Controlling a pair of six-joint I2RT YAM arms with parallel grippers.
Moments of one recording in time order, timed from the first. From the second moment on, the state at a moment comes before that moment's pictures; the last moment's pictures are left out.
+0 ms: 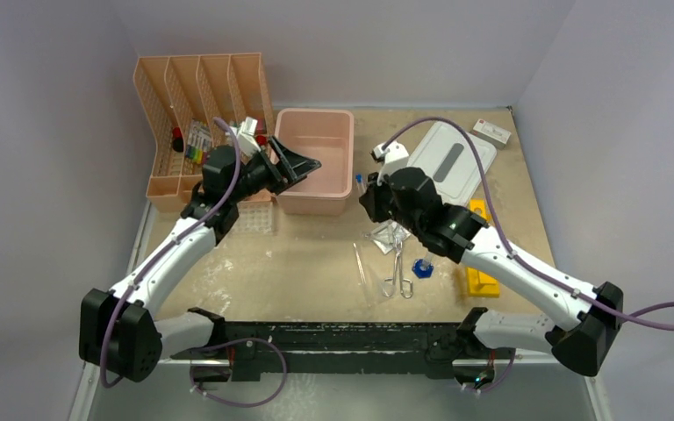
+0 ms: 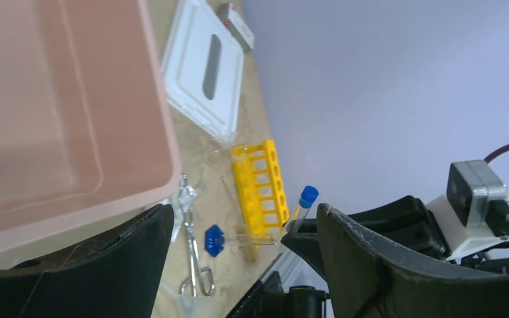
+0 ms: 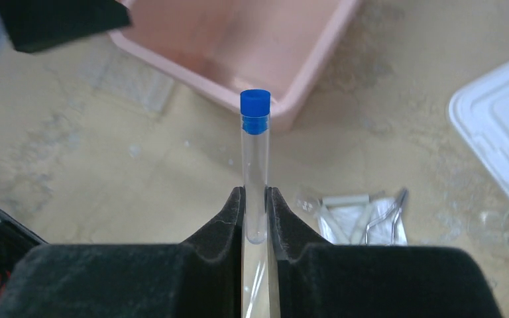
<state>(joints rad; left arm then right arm) -0.33 1.17 0.85 0.13 0.45 -0.99 0.84 1.16 1.03 -0.40 0.27 0.34</state>
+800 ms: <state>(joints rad) -0.34 1.26 1.11 -0.25 0.66 -0.67 0.84 1.35 1.22 -0.30 -0.04 0.09</state>
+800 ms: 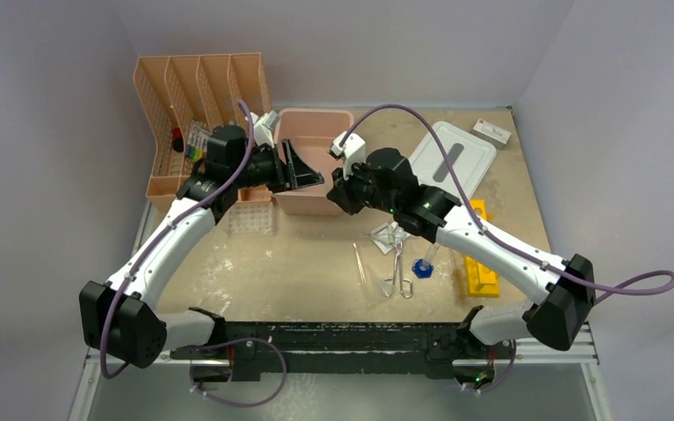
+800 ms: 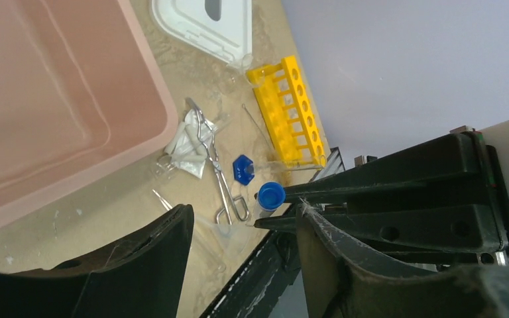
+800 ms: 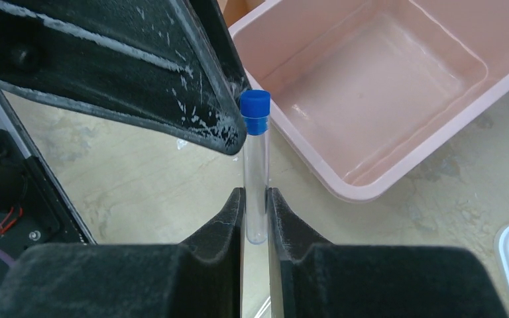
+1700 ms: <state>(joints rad) -0.34 1.26 1.16 -0.32 0.68 -0.76 0.84 1.37 1.24 -0.24 -0.12 -0.07</state>
